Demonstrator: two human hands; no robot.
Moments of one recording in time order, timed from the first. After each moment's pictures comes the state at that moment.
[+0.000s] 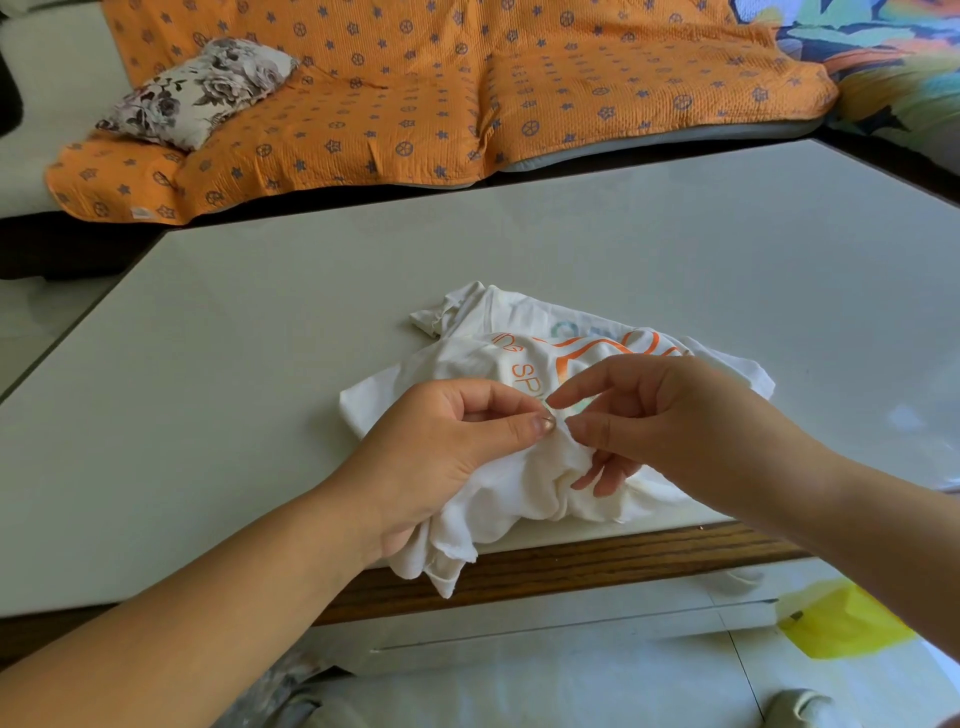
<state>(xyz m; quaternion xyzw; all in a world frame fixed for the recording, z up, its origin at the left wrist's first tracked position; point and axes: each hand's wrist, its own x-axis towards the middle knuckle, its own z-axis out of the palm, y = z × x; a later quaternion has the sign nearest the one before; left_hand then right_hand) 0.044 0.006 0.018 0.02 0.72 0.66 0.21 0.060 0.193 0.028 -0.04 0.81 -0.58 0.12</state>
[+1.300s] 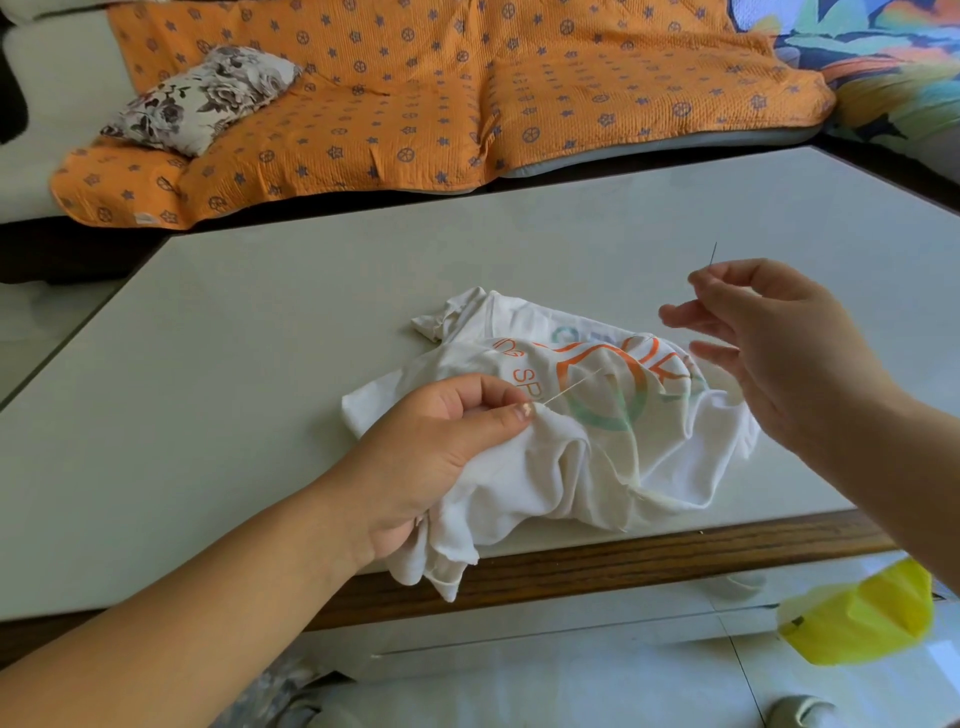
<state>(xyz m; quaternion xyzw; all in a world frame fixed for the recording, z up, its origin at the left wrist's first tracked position) 0.040 0.001 0.014 0.01 0.71 0.67 0.21 0.013 0.234 0.028 0.17 0.69 -0.69 -0.12</state>
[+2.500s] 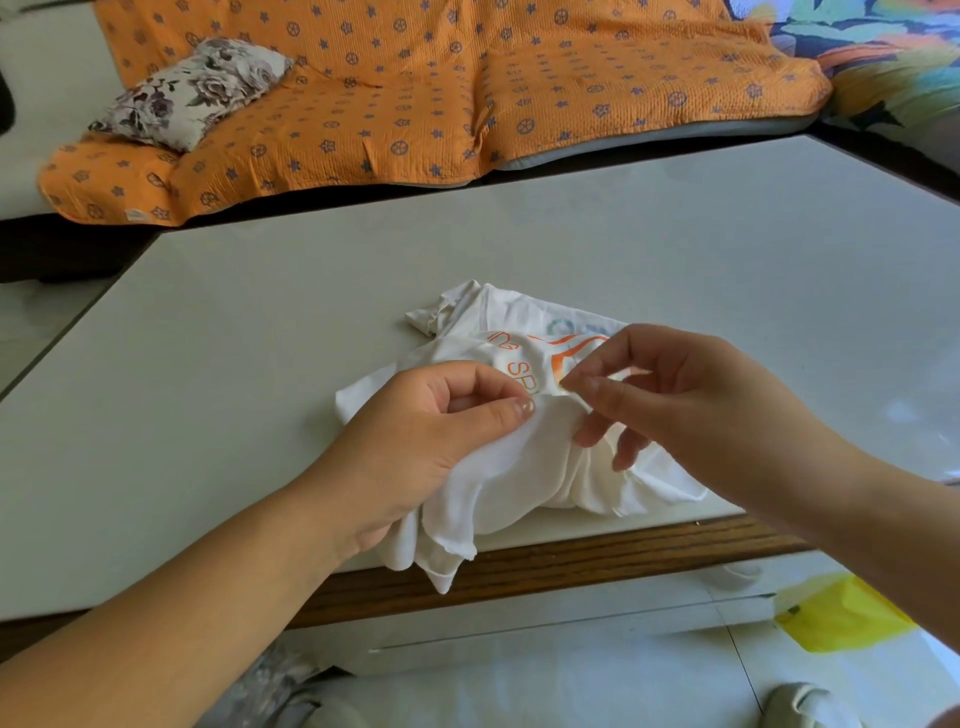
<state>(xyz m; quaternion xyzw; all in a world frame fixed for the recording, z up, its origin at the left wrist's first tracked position) 0.042 -0.001 0.022 0.06 0.74 0.65 0.18 0.065 0.197 0.037 -0.03 0.82 -0.57 0.04</state>
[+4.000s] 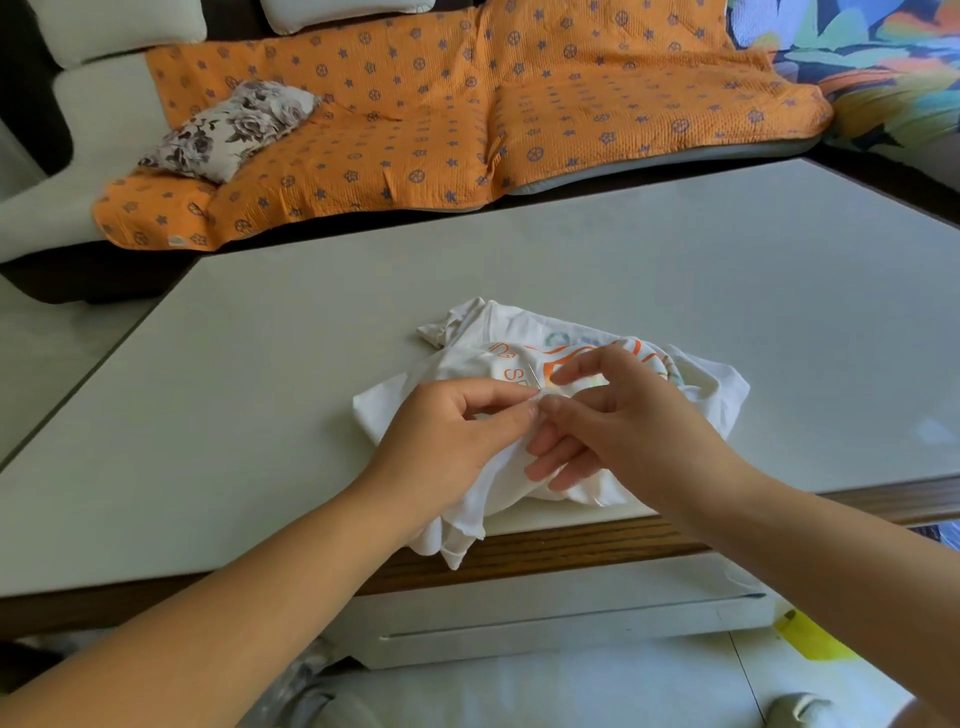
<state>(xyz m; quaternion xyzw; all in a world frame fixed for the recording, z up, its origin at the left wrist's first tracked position) 0.053 0.017 0.013 0.07 0.82 0.56 0.06 0.069 0.182 0.016 -0.02 0.73 -0.68 0.07</state>
